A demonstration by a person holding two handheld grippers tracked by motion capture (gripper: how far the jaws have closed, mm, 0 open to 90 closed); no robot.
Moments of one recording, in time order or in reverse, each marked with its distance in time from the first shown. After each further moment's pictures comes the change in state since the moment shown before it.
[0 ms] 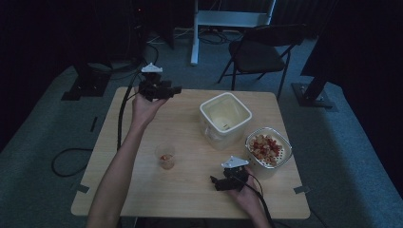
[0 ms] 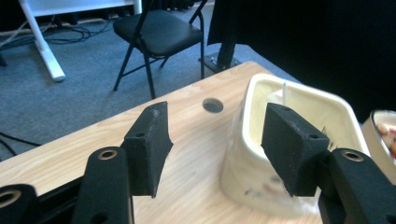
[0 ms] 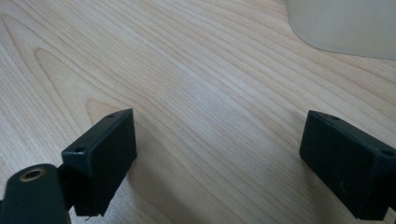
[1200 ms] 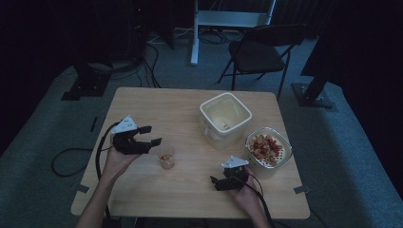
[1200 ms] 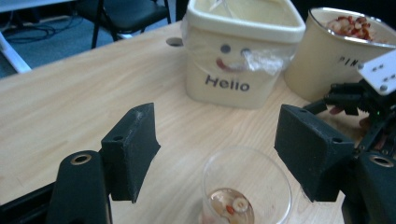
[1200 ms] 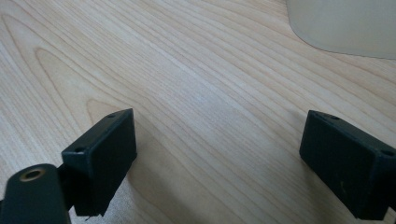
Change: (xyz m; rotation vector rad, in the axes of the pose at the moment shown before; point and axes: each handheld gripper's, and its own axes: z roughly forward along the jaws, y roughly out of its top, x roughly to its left) left arm -0.023 -0.146 -0.063 0.000 -0.102 0.100; right arm 0.000 0.000 0.000 0.001 0.002 -0.003
